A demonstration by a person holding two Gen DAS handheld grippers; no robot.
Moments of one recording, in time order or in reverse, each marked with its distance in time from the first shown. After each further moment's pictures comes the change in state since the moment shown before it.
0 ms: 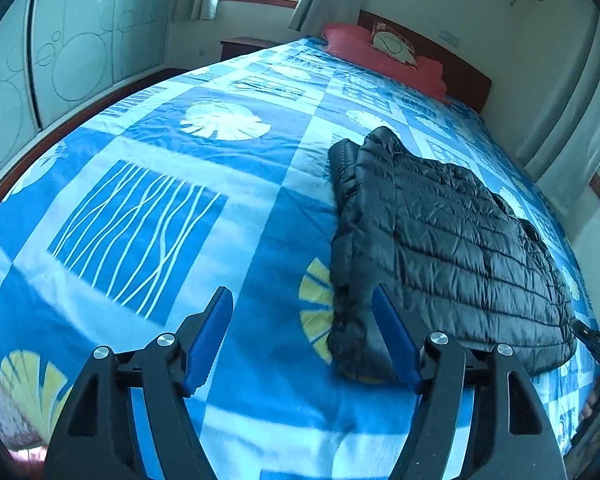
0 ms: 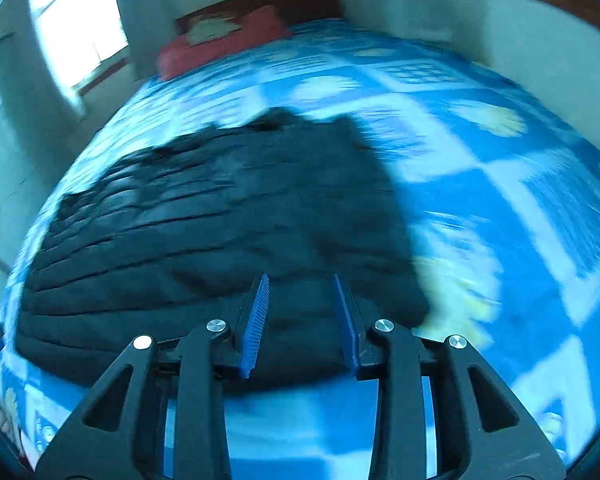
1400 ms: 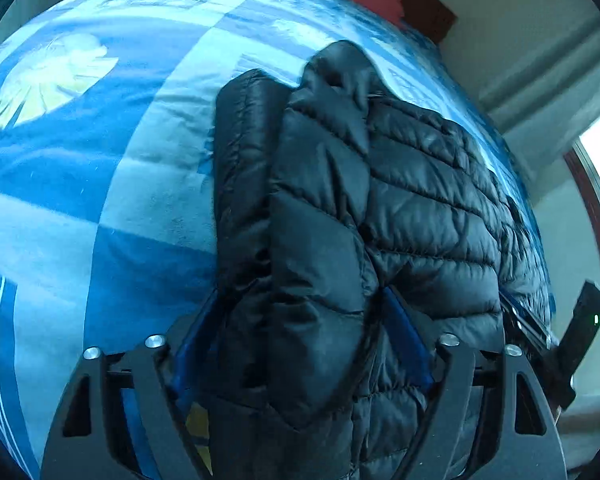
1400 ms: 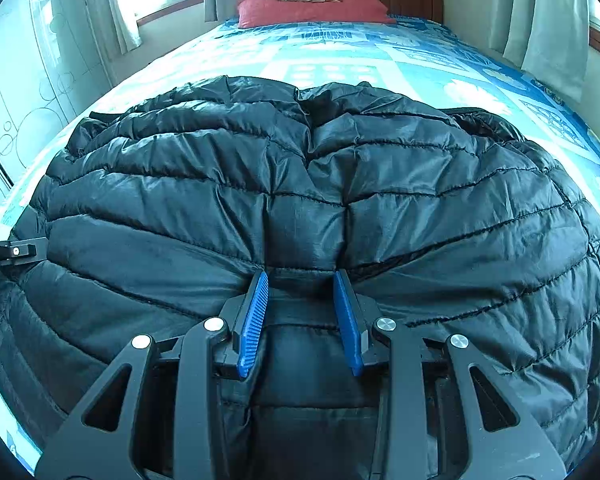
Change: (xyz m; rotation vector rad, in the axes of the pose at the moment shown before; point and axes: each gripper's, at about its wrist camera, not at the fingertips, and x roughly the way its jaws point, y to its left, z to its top) left arm 0.160 -0.040 0.069 0.072 0.330 -0.306; right arm 0.120 0.135 0.010 -0.251 0.059 0.013
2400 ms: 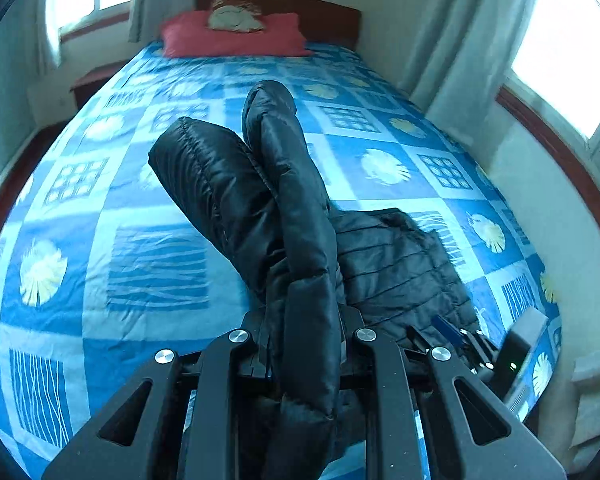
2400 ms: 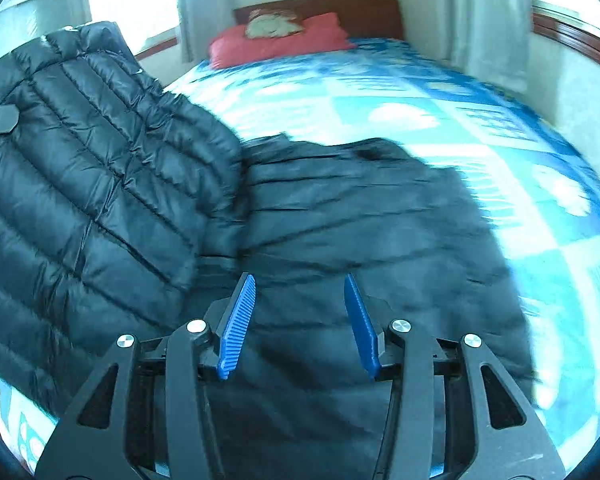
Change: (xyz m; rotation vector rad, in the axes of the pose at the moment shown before) left arm -0.090 -0.262 0.017 0.343 -0.120 0.131; right arm -0.111 -0.100 -0.023 0.117 -0.115 -0.043
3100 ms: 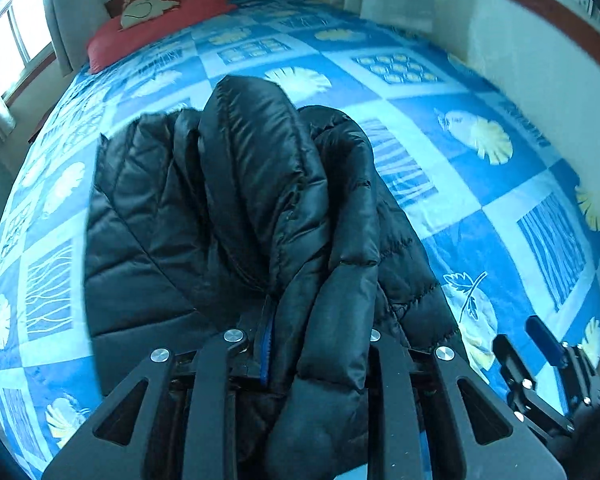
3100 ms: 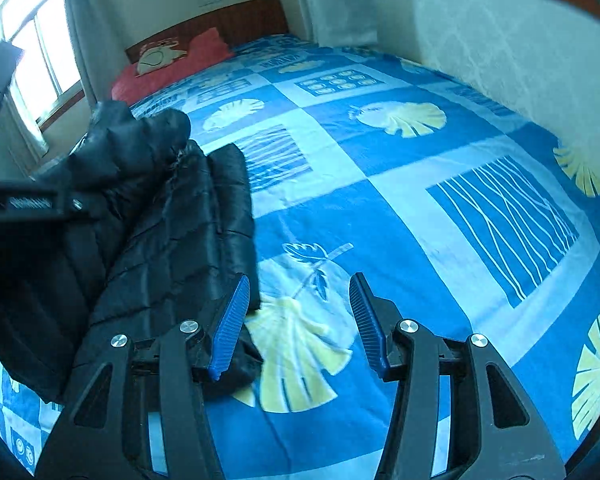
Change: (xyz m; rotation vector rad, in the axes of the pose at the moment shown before) left arm 0.167 -0.203 -0.033 0.238 0.179 0.113; right arm -0.042 -0.166 -0.048 0.269 -0.002 -0.156
